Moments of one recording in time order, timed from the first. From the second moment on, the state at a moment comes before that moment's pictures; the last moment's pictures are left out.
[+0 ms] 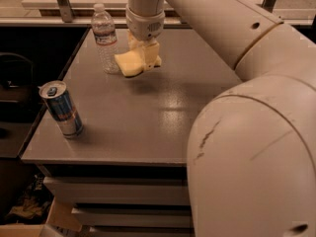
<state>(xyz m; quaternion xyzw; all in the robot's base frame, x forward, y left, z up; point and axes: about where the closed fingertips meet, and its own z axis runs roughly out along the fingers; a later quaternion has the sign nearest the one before) 0.661 0.036 0.890 -0.87 0.48 -0.03 0.09</state>
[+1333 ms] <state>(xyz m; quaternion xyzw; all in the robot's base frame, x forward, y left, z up) 0.661 0.057 0.872 -0.88 0.47 -0.01 0.08</state>
